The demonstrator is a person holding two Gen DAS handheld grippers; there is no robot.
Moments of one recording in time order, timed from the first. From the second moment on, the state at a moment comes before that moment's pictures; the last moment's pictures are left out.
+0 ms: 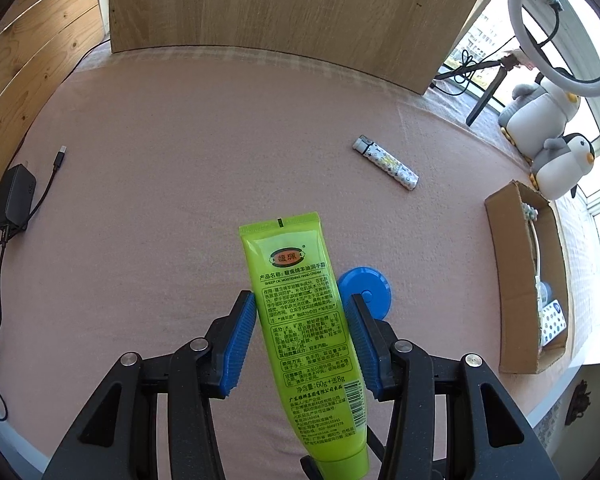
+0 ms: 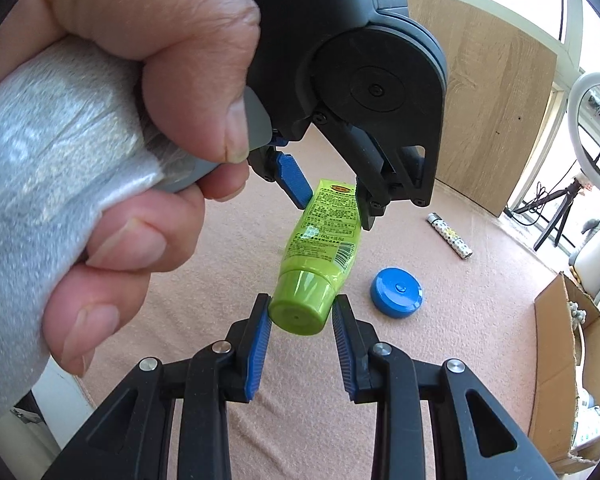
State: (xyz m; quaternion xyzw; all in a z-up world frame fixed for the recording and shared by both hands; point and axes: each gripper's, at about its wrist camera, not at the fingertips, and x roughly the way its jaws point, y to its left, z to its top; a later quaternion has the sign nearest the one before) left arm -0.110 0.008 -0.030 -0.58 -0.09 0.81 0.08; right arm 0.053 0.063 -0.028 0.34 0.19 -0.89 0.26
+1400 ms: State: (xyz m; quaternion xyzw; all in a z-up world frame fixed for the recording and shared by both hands) left arm -0.120 0.380 0.020 -0.53 0.06 0.78 0.31; right arm -0.007 0.334 -0.001 0.34 0.09 -0.94 0.00
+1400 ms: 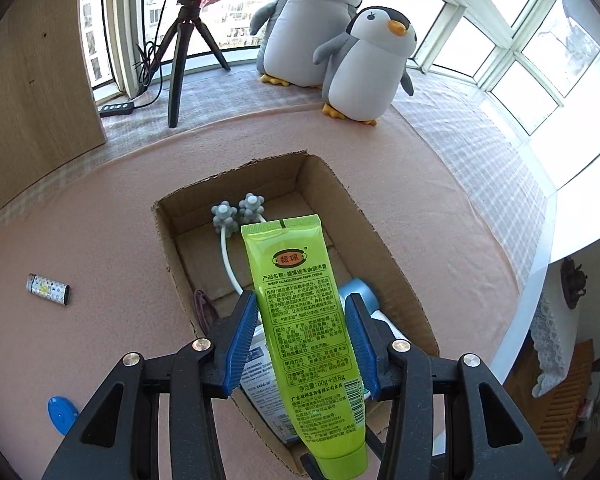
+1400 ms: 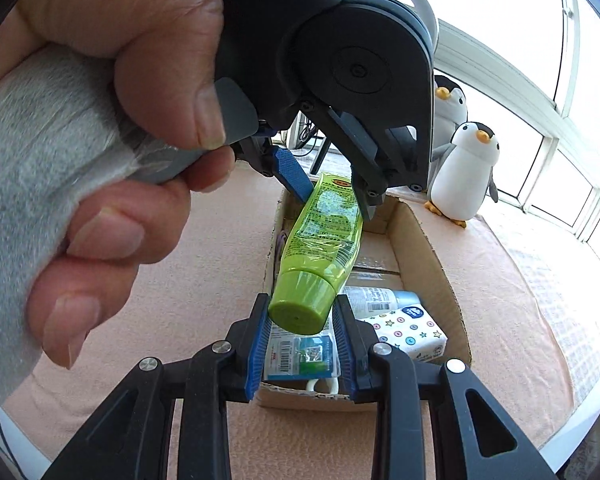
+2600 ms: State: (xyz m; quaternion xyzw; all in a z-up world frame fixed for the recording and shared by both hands) left arm -0.122 -0.043 -0.029 -0.52 -0.08 0.85 0.03; right arm -0.067 0.214 -0.038 0.40 0.09 -0.90 0.14
